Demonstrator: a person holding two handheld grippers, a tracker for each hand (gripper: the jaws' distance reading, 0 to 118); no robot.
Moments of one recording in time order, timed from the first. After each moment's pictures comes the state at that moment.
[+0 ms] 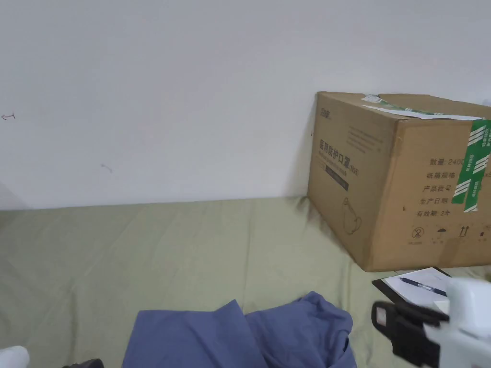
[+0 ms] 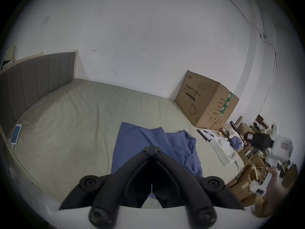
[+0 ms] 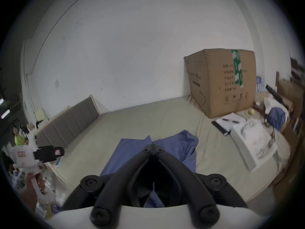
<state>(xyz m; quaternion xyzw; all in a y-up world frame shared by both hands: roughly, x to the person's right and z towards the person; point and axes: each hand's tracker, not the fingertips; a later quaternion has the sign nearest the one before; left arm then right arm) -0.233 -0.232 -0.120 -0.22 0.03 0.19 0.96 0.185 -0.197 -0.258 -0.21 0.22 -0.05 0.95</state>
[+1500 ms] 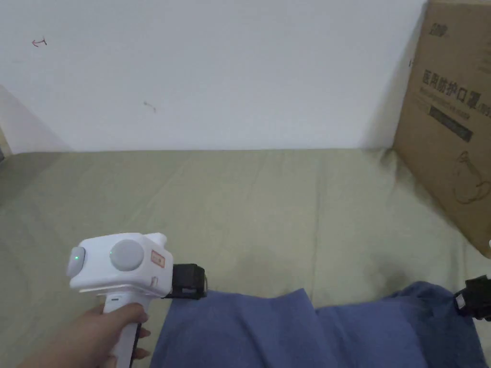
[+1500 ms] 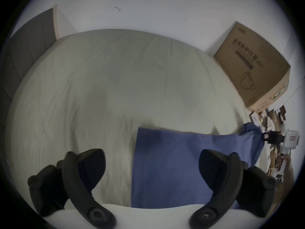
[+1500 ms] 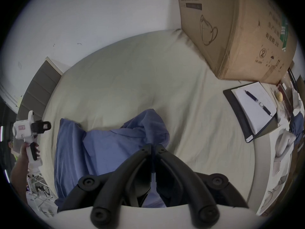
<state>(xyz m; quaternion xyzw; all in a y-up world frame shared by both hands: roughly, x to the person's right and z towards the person) -0.357 -0.411 -0.525 -0.49 0.06 0.15 0.85 0.170 -0.367 -0.611 -0.51 0.18 -0.01 0.84</state>
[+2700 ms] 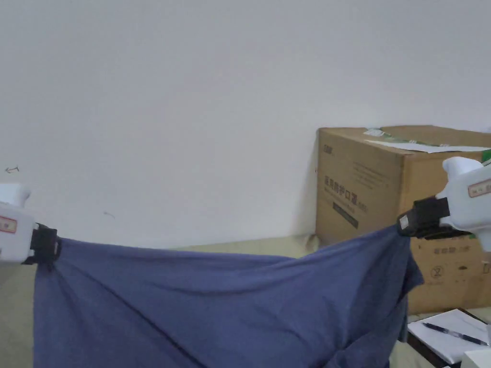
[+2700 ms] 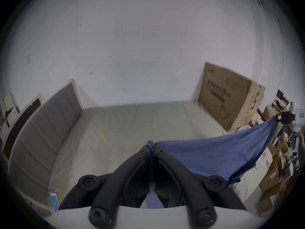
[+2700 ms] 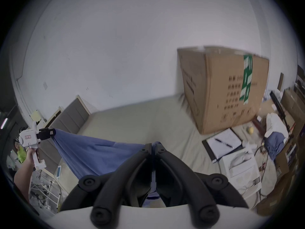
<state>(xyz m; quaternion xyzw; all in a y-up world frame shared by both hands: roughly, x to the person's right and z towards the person) -0.359 -0.058 -0.323 -0.25 0.08 0.04 0.96 0.230 -0.050 -0.445 -0.27 0.22 -0.06 0.94</state>
